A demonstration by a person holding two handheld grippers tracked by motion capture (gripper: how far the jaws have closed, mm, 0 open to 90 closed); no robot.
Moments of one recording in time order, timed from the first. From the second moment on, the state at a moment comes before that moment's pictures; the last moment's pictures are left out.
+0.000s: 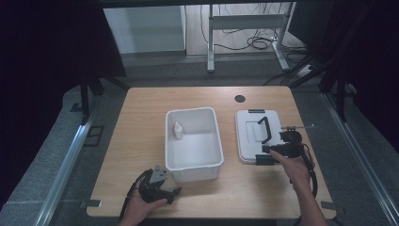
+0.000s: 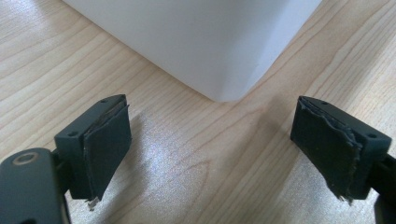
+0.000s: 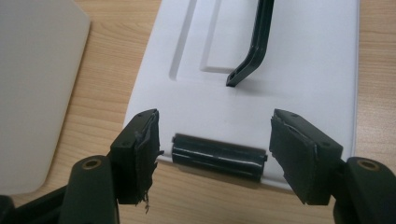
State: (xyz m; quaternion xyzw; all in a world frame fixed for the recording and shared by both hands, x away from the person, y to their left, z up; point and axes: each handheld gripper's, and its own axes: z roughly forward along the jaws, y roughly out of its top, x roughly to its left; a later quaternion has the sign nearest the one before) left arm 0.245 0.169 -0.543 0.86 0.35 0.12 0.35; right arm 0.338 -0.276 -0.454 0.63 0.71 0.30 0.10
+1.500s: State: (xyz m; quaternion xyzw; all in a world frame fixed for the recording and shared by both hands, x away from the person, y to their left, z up) left arm 0.245 0.169 -0.543 0.86 0.35 0.12 0.35; right arm 0.436 -0.278 -0.445 0.67 0.72 0.20 0.04
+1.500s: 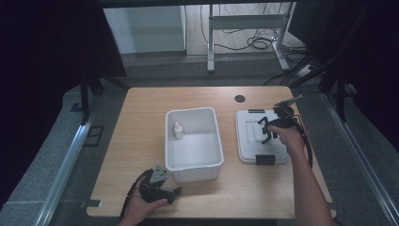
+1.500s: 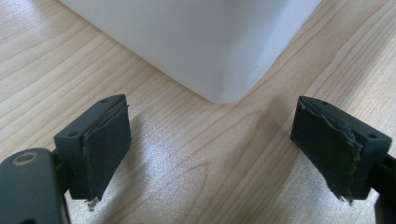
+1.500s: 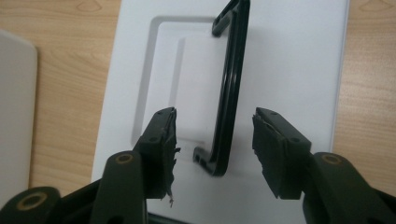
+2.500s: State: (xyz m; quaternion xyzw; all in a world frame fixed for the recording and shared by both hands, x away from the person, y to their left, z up) left arm 0.245 0.169 -0.544 0.86 0.35 0.12 0.35; right arm 0.471 -0.274 -0.454 0.70 0.69 0.17 -0.01
